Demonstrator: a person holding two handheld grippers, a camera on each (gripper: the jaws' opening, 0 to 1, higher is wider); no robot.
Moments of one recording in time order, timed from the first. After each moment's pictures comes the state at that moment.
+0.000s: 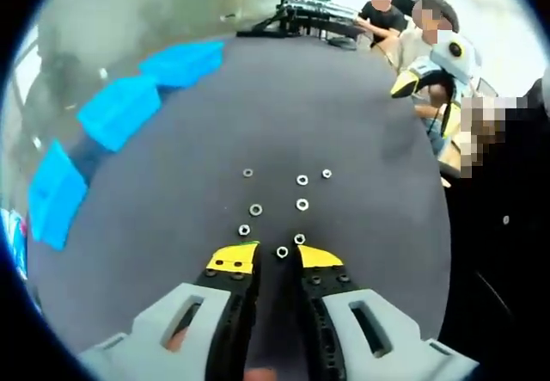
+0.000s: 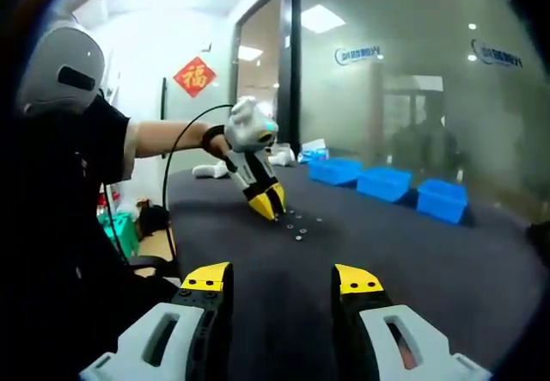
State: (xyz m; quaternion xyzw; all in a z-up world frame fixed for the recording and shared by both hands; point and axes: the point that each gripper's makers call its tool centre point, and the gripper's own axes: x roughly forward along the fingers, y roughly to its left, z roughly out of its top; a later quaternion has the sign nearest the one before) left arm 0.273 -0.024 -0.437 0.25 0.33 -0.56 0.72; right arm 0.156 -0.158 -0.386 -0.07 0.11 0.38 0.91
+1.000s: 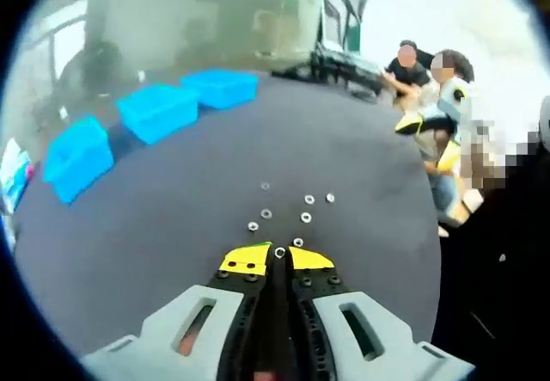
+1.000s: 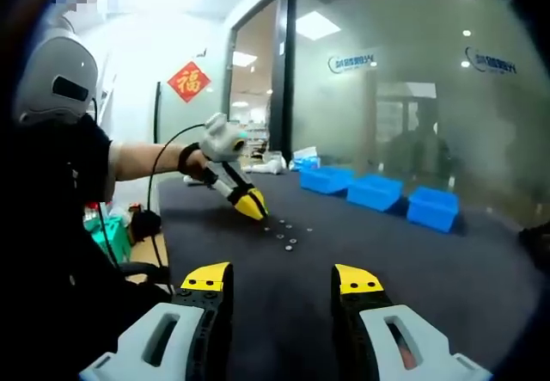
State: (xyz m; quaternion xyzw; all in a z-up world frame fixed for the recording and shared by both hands) left arm 0.277 -0.004 -0.408 0.11 0.25 -0.51 0.82; right arm 0.164 -0.164 -0.372 -0.07 0.09 0.36 0.93
